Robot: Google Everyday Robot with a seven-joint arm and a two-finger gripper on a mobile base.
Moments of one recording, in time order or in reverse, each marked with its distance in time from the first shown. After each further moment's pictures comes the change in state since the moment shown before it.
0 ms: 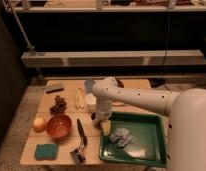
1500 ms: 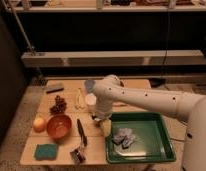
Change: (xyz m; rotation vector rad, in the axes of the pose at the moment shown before) arm -0.016 0.015 -0.033 0.084 -0.015 -0.045
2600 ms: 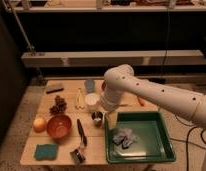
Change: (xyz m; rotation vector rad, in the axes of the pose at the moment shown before) arm 0.007 0.007 -0.058 0.059 -0.090 -0.086
